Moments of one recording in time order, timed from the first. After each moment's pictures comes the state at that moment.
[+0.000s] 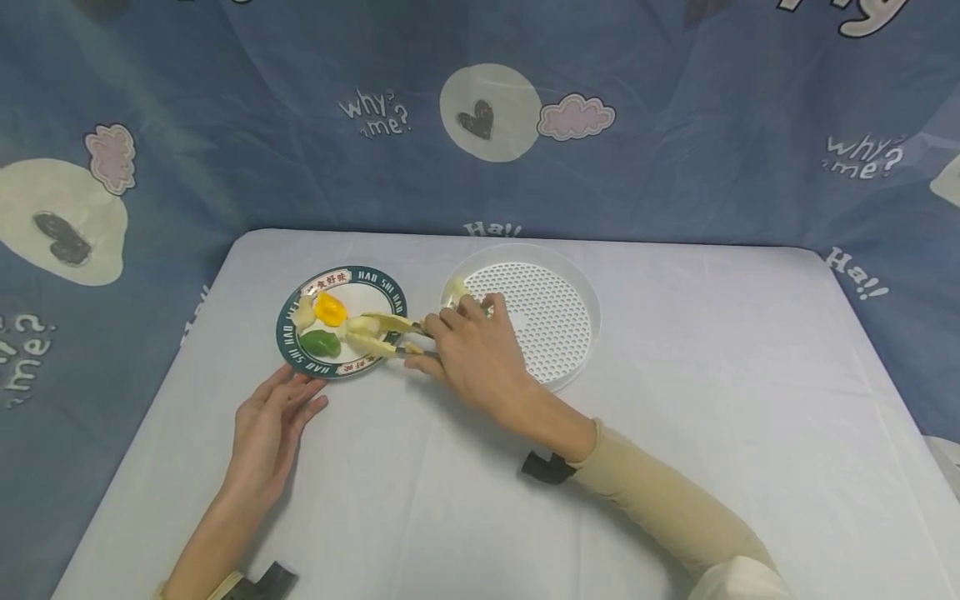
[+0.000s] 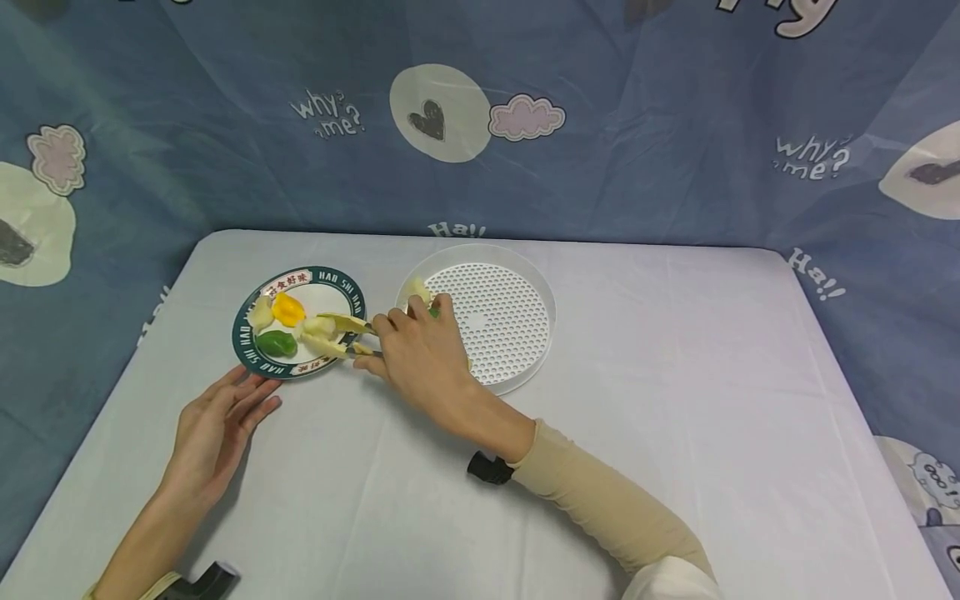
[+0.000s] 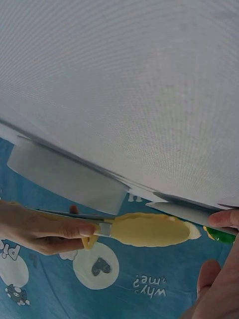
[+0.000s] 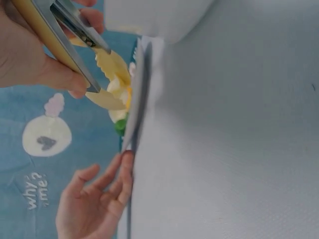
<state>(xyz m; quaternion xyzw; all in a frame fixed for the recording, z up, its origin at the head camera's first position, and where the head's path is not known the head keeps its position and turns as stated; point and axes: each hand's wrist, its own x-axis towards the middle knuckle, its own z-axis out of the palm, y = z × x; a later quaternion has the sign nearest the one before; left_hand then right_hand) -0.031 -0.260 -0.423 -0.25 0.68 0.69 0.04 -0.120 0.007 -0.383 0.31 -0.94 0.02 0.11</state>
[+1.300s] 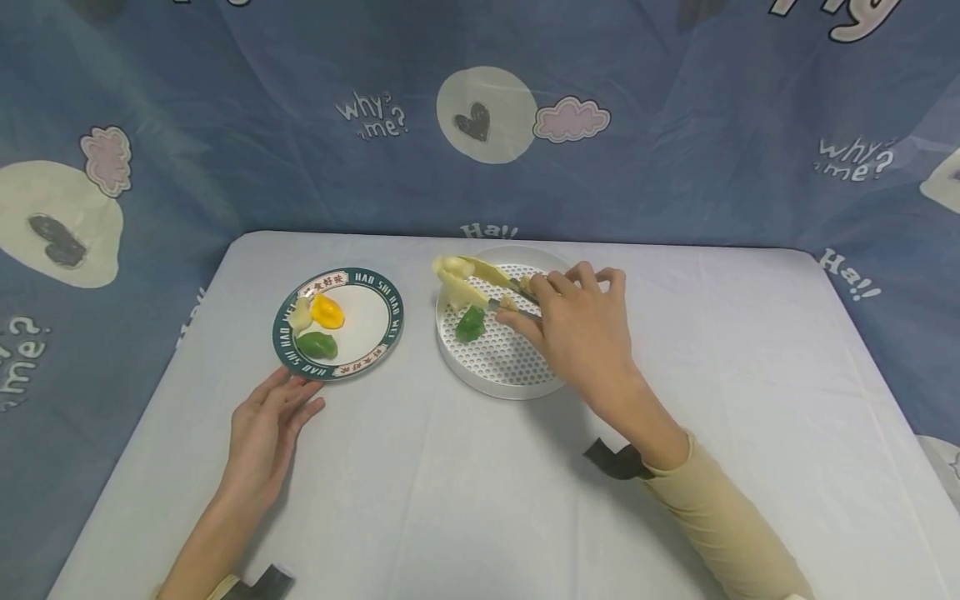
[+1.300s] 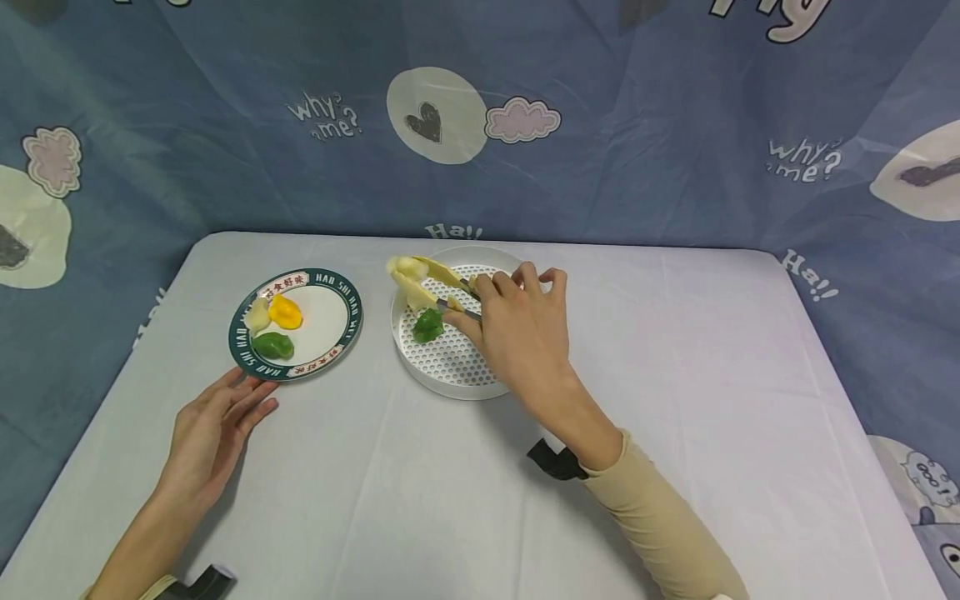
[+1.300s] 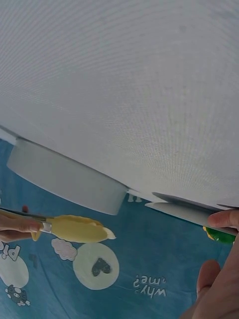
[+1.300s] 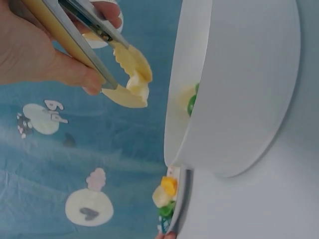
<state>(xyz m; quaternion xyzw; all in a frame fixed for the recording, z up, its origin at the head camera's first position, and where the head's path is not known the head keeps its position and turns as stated) -0.031 -0.261 -0.425 -0.24 0.68 0.69 0.04 -0.126 0.103 -0.346 0.20 -0.96 0.07 0.17</state>
